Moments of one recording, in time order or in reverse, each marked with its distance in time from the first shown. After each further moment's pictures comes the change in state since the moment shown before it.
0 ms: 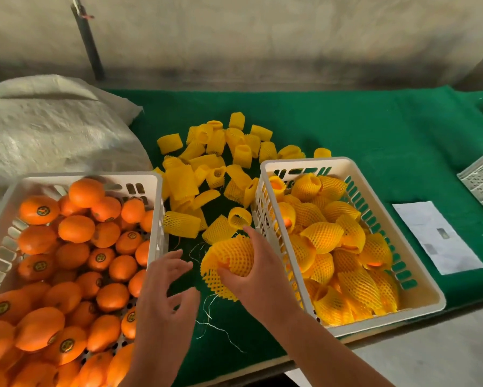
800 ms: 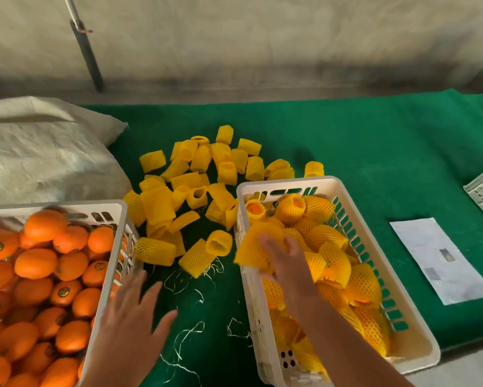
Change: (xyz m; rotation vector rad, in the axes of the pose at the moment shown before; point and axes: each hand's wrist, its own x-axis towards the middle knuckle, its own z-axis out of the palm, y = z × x) left_hand 0.057 -0.020 0.035 1.103 -0.326 0.015; right_hand 0.103 0.081 -0.090 0.763 0.088 0.508
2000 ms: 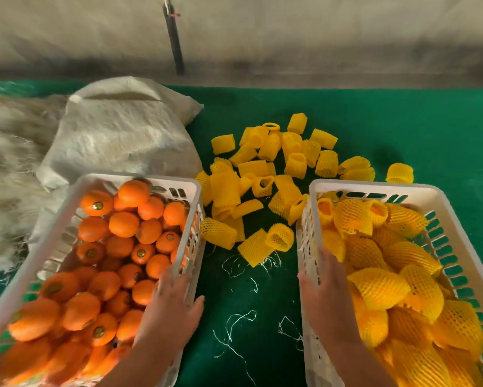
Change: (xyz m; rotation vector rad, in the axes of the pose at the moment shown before) left_hand -0.005 -0.047 0.021 -0.166 0.067 -0.300; right_hand 0.001 0.066 0.030 -0.786 0.028 -0.477
